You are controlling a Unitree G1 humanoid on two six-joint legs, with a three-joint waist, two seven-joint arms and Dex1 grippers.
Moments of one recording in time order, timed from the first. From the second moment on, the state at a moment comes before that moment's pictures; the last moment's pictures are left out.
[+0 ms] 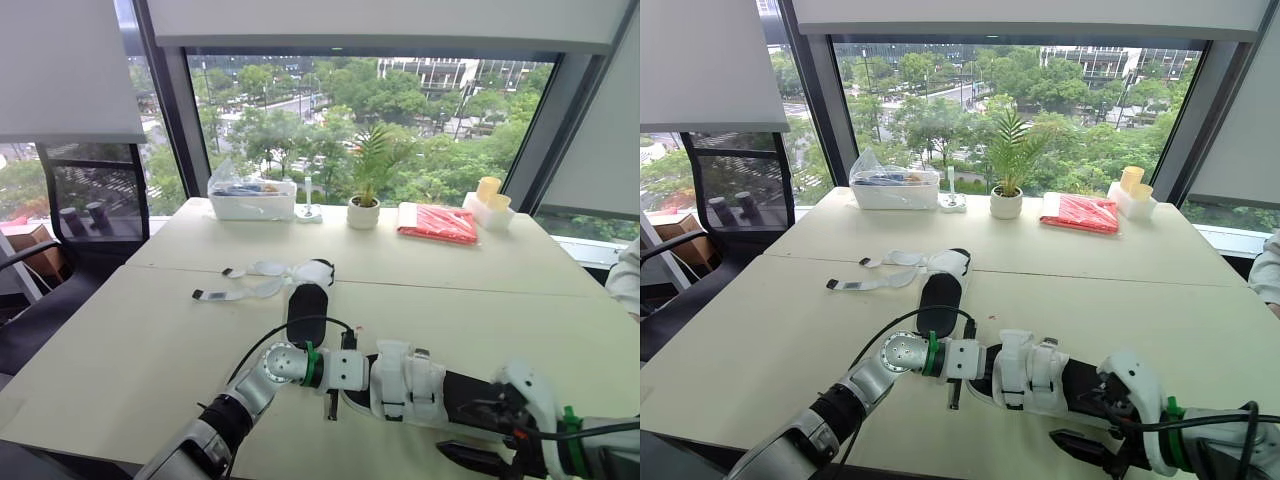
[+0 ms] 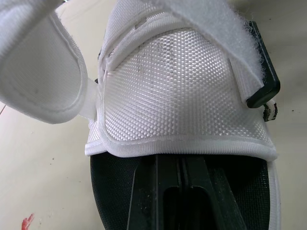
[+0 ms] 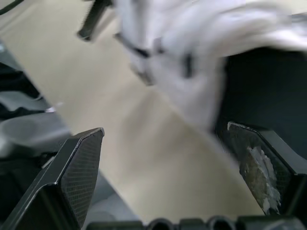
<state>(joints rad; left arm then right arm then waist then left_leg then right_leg) -0.64 0.20 -0.54 0.61 0.11 -0.43 -0.96 0.31 -0.91 -0.44 -0.76 0.79 1.07 0.72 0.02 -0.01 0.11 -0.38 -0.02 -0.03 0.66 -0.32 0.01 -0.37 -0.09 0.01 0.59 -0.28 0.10</state>
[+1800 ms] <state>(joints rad) -0.60 0.21 -0.54 0.54 0.11 -0.43 -0.96 0.13 -0.83 0.03 -0.68 0.84 1.15 0.65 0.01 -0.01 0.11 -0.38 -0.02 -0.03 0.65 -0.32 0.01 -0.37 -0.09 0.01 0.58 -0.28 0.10</state>
